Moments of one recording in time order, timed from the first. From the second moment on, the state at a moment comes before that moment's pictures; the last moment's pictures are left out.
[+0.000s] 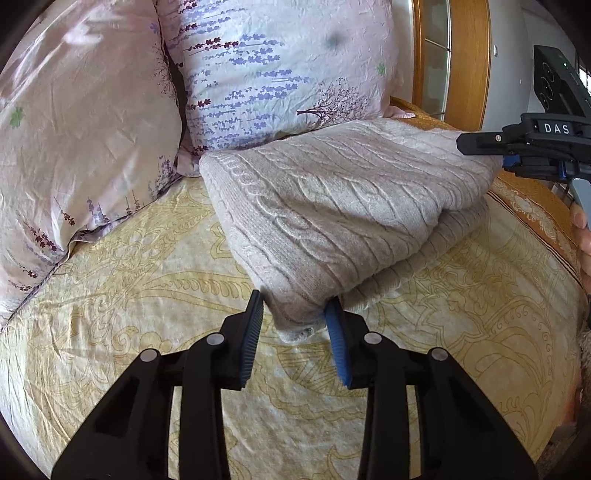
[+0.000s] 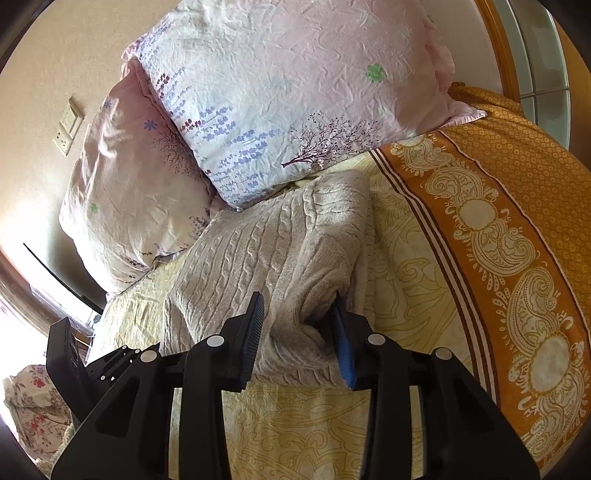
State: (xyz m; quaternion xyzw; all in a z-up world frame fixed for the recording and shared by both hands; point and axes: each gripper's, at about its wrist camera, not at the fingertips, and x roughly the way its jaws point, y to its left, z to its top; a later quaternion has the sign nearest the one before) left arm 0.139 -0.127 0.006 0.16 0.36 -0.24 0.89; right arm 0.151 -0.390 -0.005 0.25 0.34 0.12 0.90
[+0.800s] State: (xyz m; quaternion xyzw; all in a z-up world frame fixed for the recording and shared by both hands) left arm 0.152 -0.101 0.031 0.04 0.34 -0.23 0.91; right arm 0.130 -0.401 0.013 0.29 0.26 0.15 0.91
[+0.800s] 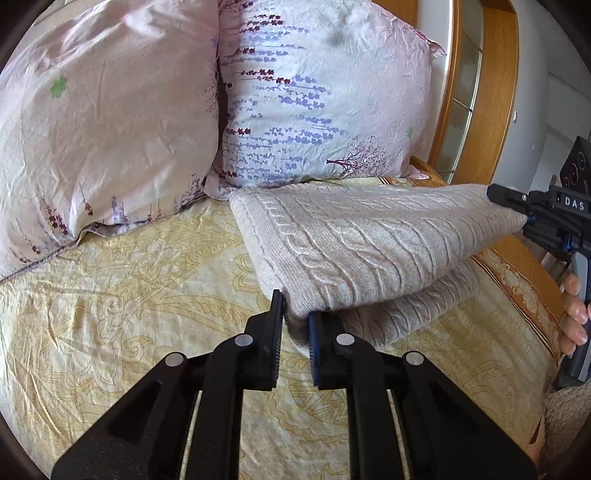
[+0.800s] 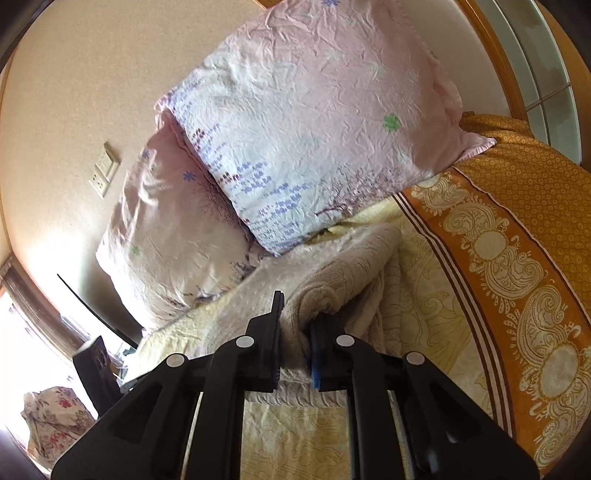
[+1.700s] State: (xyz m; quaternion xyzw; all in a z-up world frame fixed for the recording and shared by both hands) left arm 0.150 -0.049 0.054 -0.04 0.35 -0.18 0.92; right arm 0.153 -0.452 -0.008 0.33 0.35 0.10 0.87
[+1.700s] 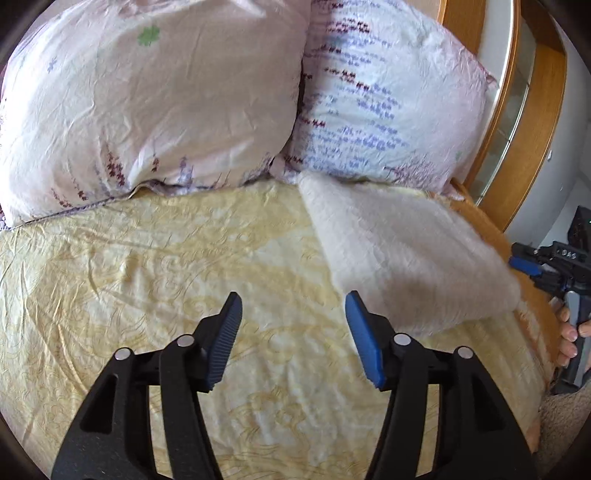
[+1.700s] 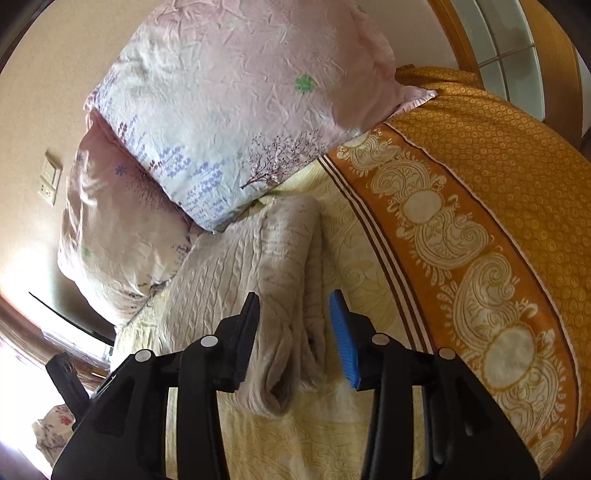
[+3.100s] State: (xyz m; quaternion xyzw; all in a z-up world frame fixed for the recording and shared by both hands) left arm 0.197 -0.158 0.009 -0.01 0.39 -0.18 0.90; right arm 0.238 -0.461 -0.022 0.33 0.40 0.08 0.85
